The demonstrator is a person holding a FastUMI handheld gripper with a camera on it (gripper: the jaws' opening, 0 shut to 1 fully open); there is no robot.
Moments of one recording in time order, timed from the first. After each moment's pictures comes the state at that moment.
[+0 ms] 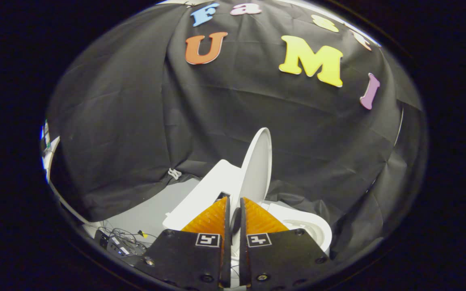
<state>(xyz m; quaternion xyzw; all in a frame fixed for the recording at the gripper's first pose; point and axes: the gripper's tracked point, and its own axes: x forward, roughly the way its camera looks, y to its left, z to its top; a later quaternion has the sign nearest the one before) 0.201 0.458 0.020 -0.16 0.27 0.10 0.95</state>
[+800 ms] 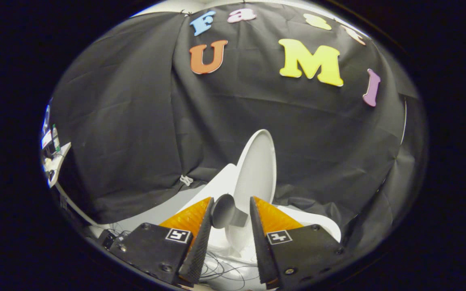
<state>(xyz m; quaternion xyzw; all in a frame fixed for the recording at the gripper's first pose) 0.172 0.416 0.039 -0.11 0.23 0.13 0.96</state>
